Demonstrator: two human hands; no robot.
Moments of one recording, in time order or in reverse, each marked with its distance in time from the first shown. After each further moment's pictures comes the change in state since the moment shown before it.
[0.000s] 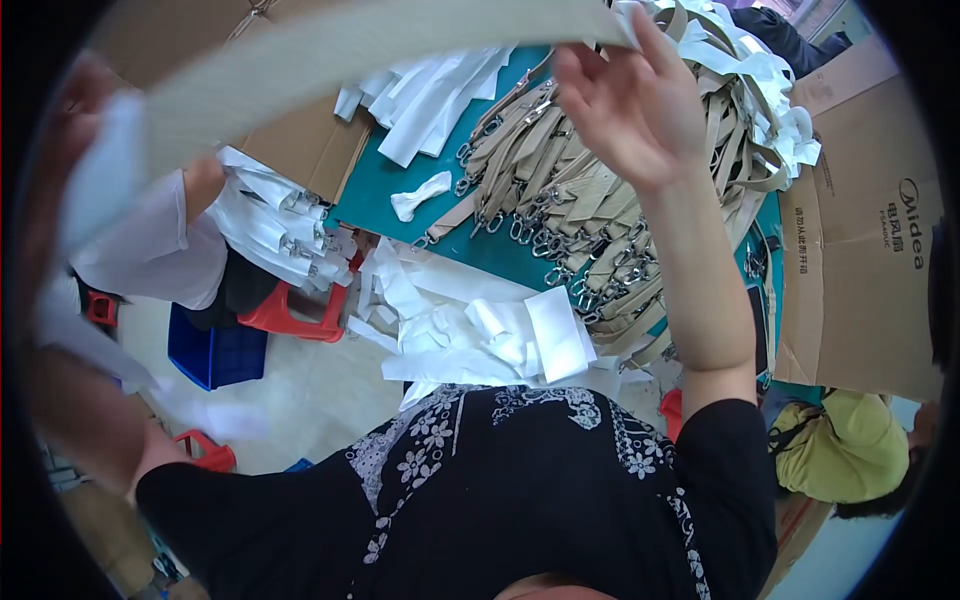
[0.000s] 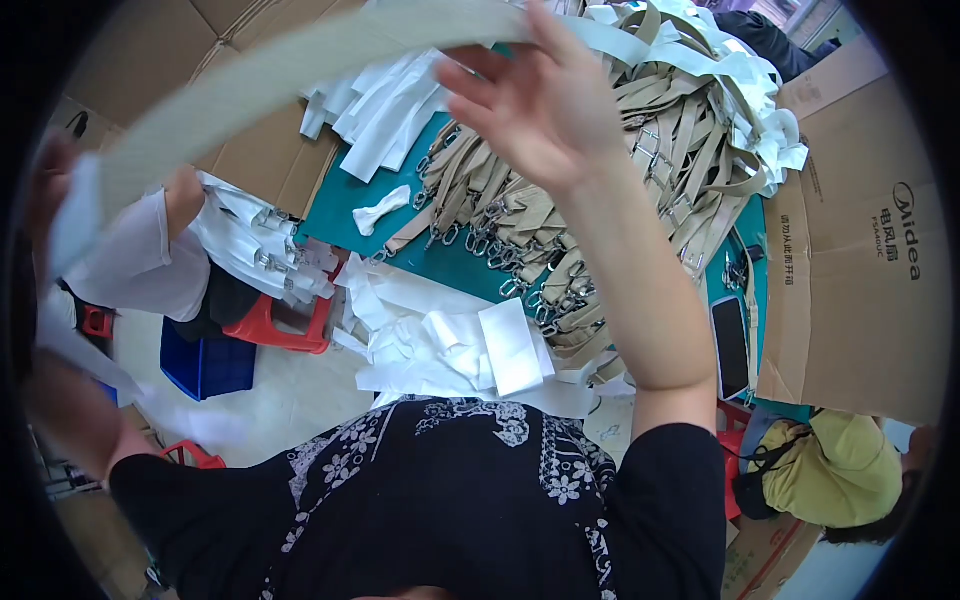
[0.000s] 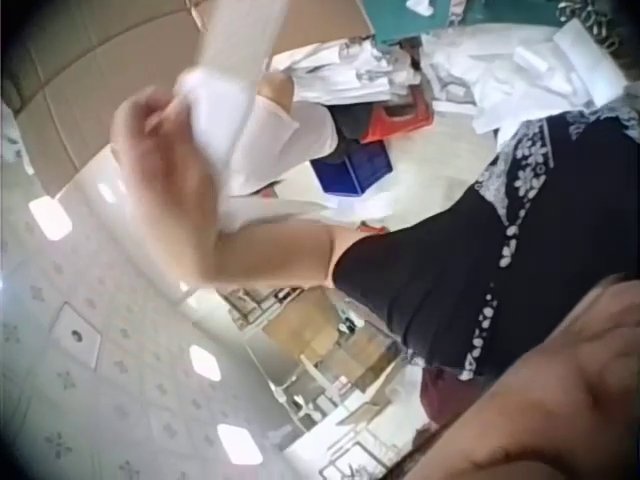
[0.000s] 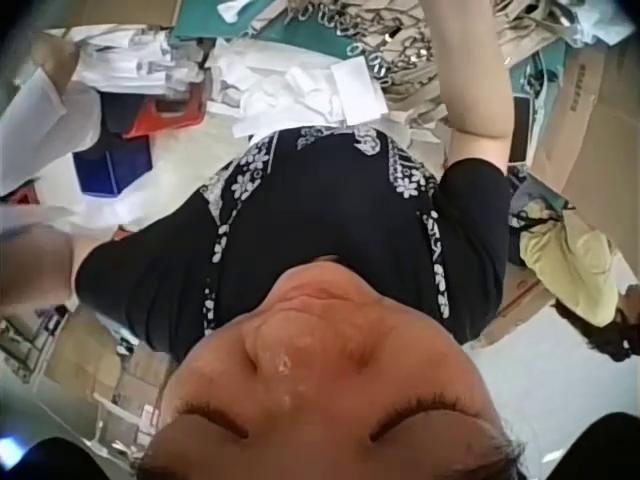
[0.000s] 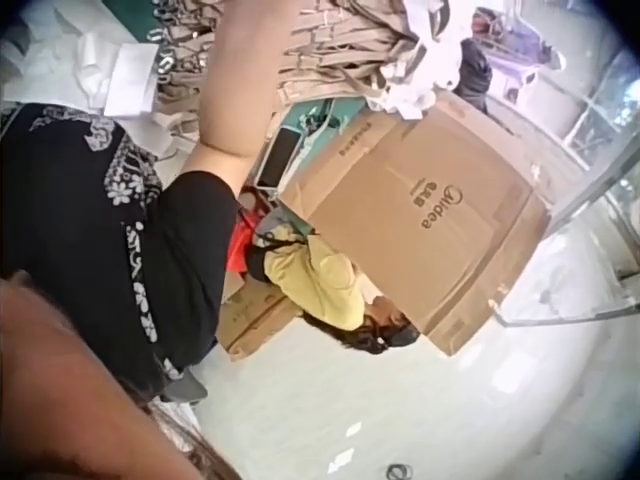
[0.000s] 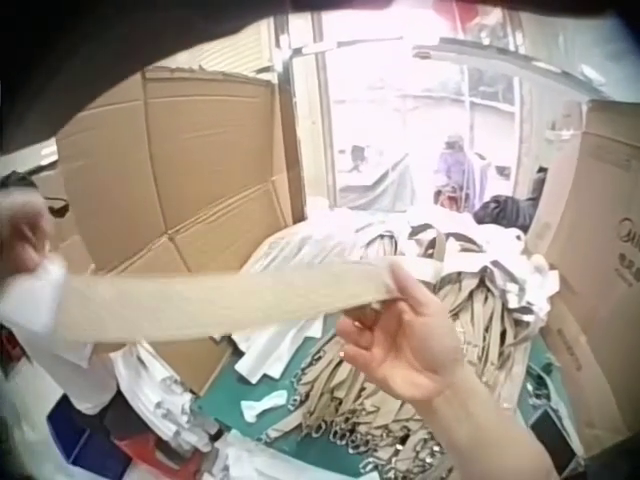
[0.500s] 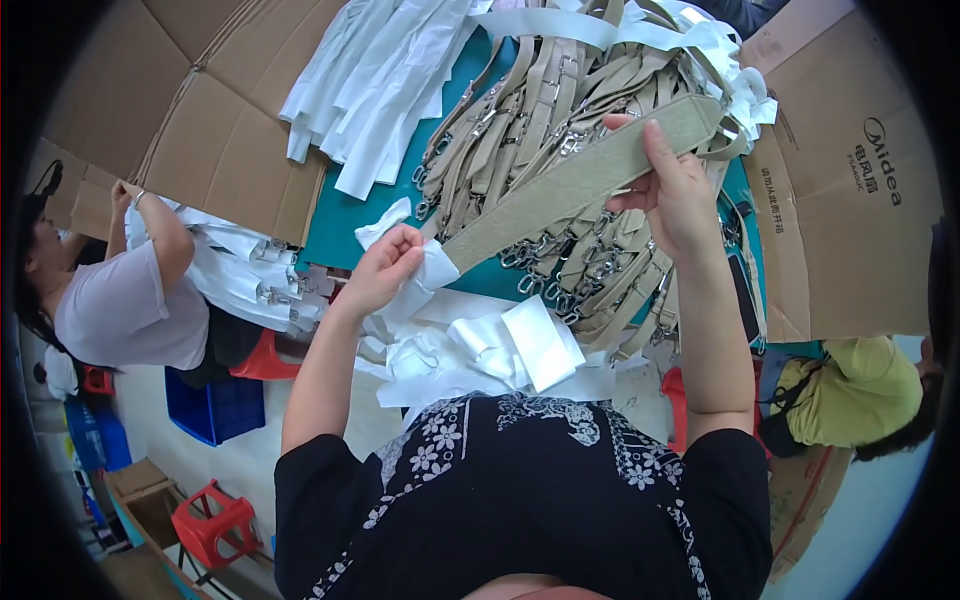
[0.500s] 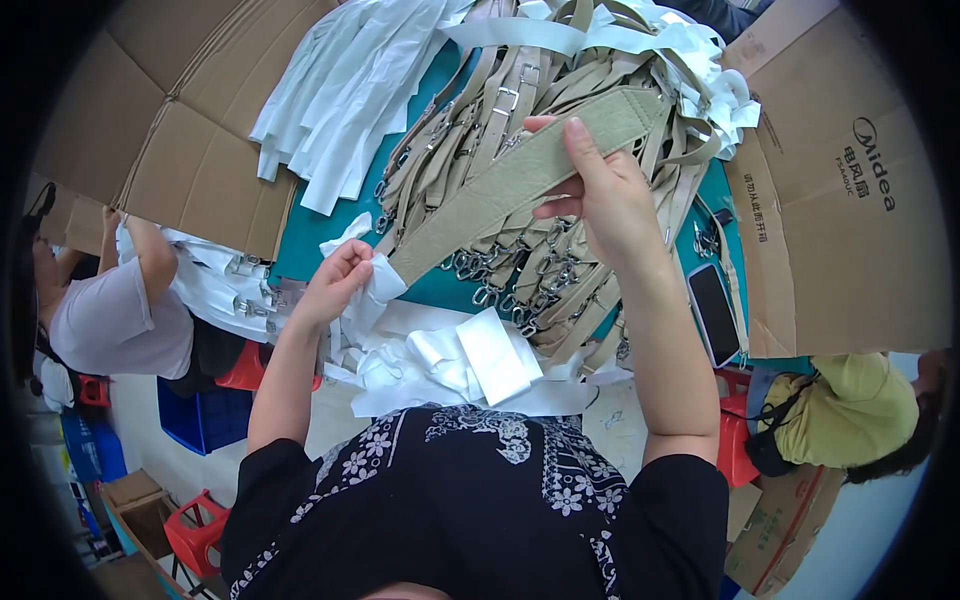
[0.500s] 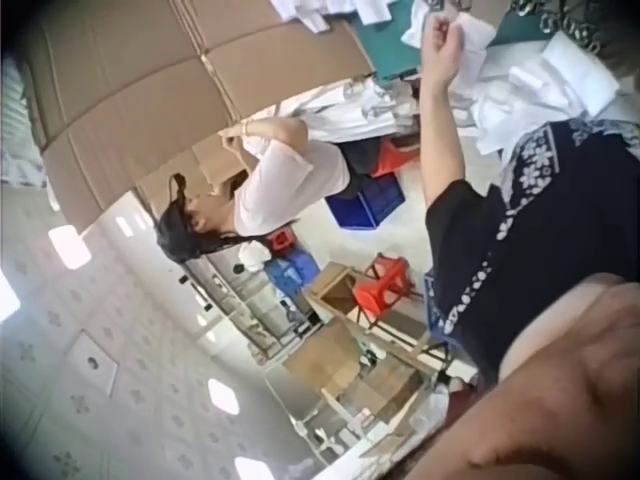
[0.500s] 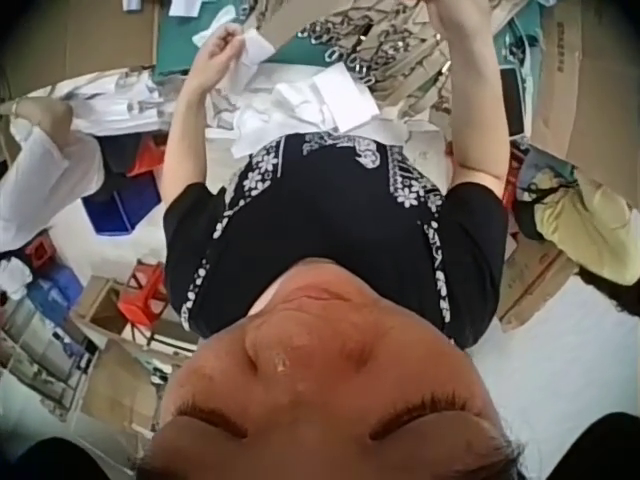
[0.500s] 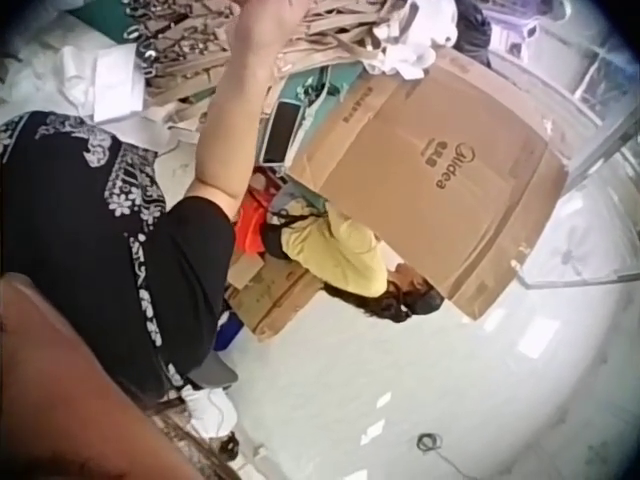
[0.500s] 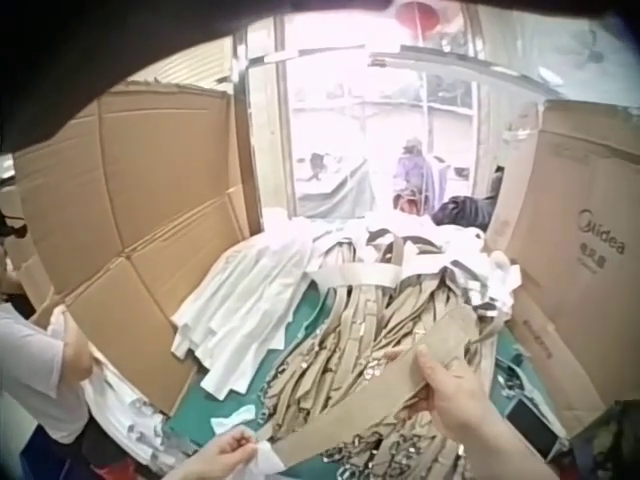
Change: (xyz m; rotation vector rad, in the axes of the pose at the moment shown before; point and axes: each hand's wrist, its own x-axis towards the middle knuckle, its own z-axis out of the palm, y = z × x) left_hand 0.044 -0.024 0.379 -1.499 -0.374 -0.027; right_hand -0.098 -0.008 -0.001 -0.918 0.714 -0.046
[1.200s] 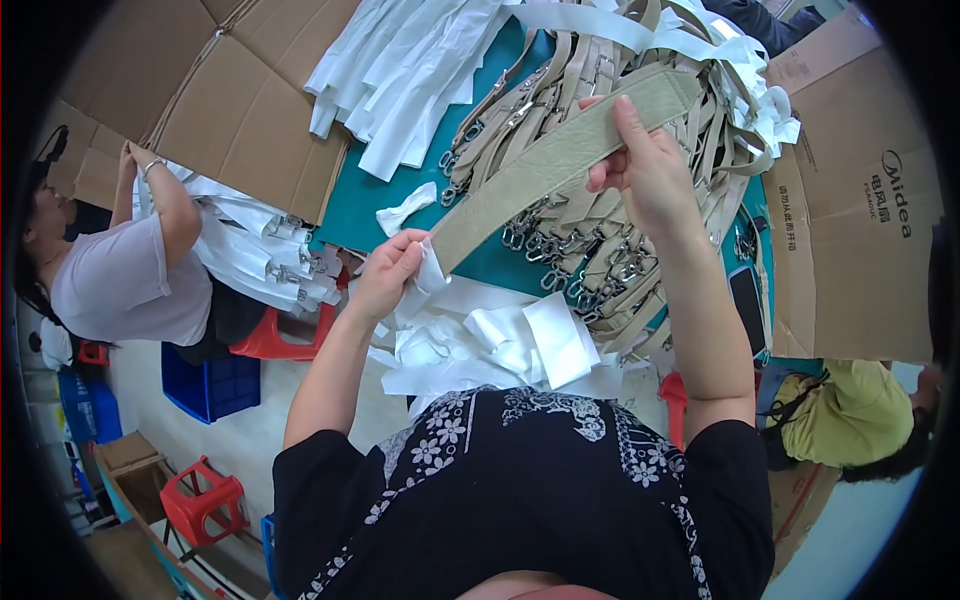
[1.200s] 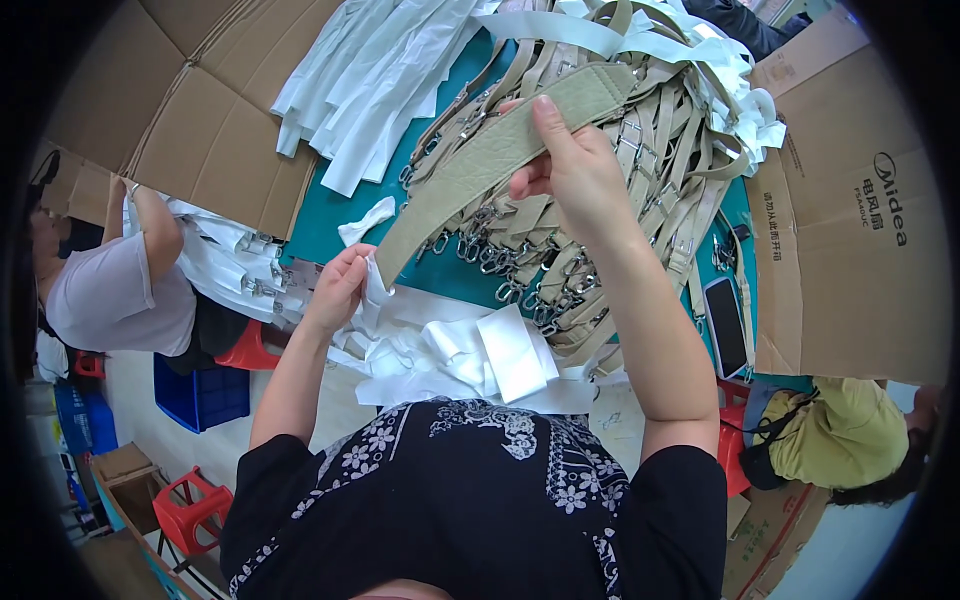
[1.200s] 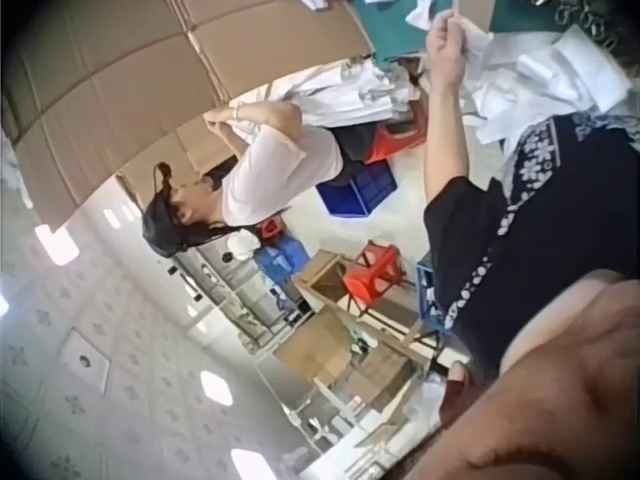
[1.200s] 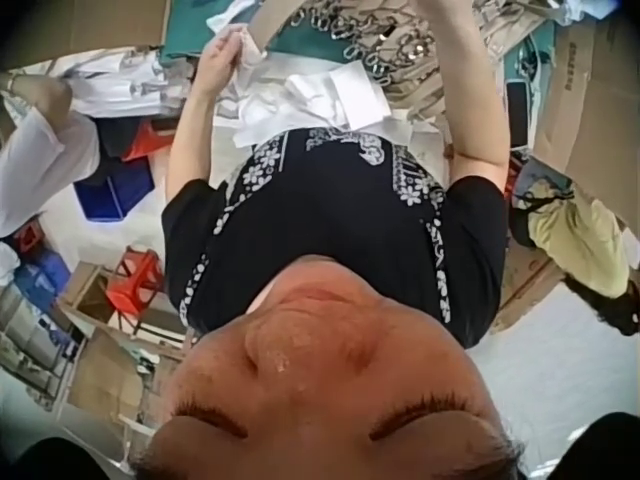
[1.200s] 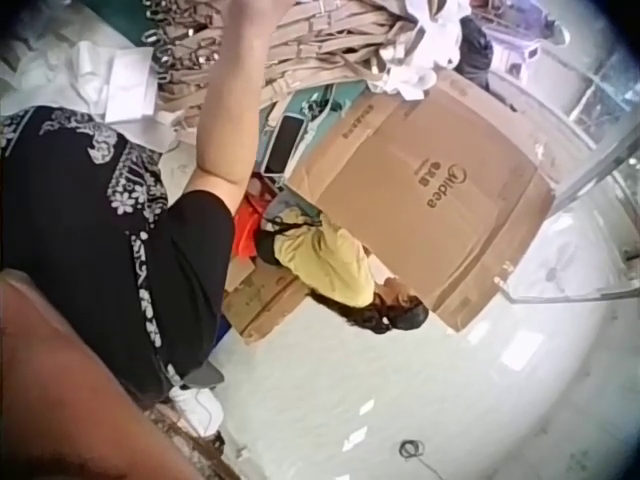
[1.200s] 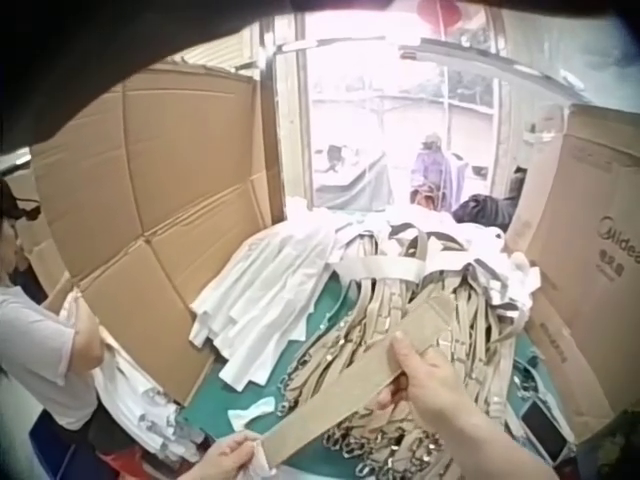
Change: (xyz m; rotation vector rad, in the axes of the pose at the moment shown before) left_hand -0.028 -0.005 0.000 -0.292 0.167 -0.033; right_hand 0.034 0.016 0.050 0.062 -0.004 0.054
